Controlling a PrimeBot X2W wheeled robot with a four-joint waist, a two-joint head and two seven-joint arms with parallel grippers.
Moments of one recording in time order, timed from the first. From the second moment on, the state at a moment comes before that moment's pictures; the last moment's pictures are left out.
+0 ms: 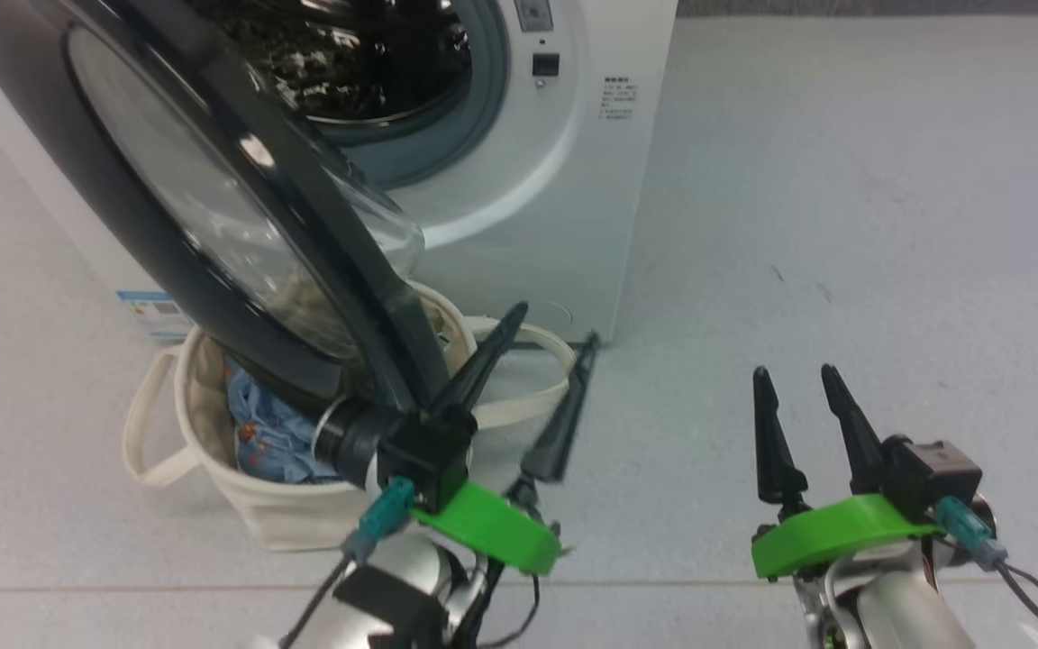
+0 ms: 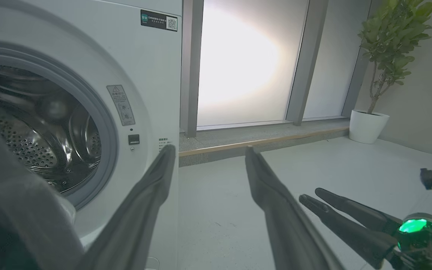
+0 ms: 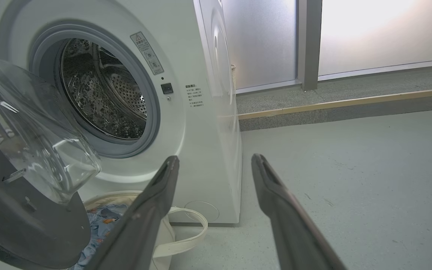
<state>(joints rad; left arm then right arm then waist) -0.42 0.05 -0.62 0.21 -0.28 0.16 -0.26 -0.15 -0.06 0.18 0.24 0.26 0.13 -0.25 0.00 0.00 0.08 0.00</state>
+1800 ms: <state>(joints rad) -0.32 0.03 -0.45 0.33 -0.34 0.27 -0.26 -0.17 -0.06 0.18 0.27 0.26 0.13 -0.25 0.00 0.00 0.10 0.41</state>
